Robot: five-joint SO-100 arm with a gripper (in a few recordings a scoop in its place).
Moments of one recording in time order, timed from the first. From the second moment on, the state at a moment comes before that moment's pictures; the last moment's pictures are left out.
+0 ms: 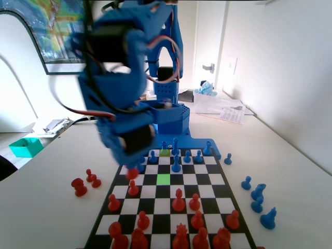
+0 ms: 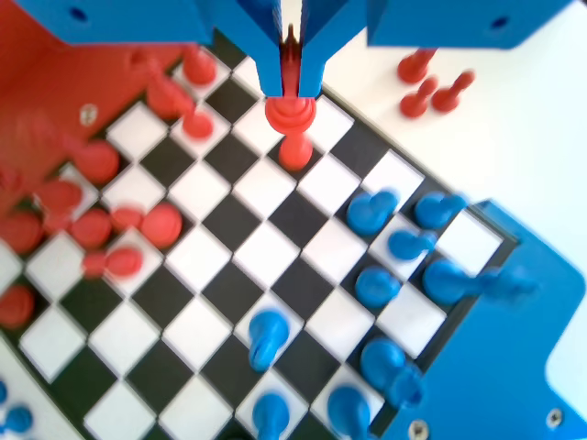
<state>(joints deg) 17.8 79.2 100.4 64.1 -58.4</state>
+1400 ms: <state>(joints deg) 34.6 56.4 90.3 52.2 -67.7</state>
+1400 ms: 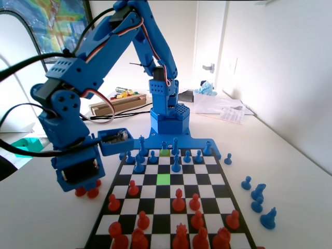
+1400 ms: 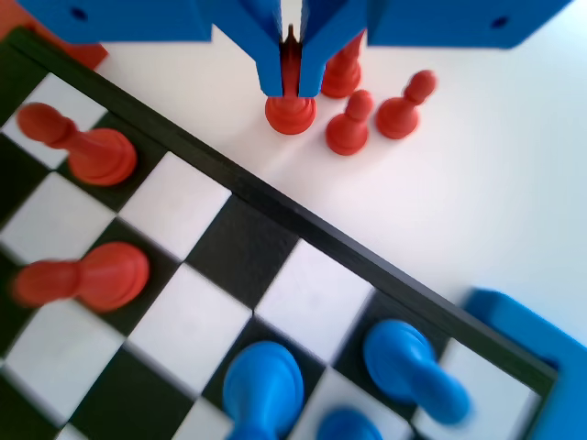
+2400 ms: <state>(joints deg) 34.6 59.7 90.5 59.1 -69.8</state>
